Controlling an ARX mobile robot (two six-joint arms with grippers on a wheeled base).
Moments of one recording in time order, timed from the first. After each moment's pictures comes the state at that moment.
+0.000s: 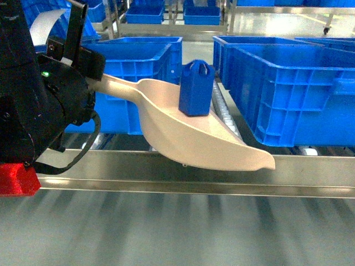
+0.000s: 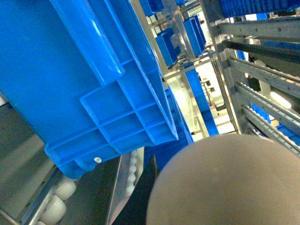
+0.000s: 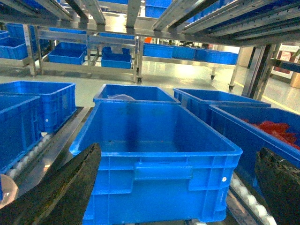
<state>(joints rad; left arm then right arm) -0.40 1.82 0.71 1.08 -0.44 -1.19 0.14 1.19 0.37 1.01 0.34 -0.14</state>
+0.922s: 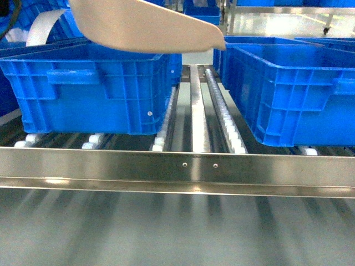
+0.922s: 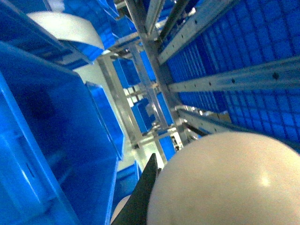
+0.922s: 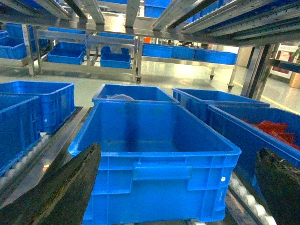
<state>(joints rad) -0.27 1.60 0.83 0.98 -0.57 -1.15 0.14 1.19 0.37 1.01 0.34 -0.14</state>
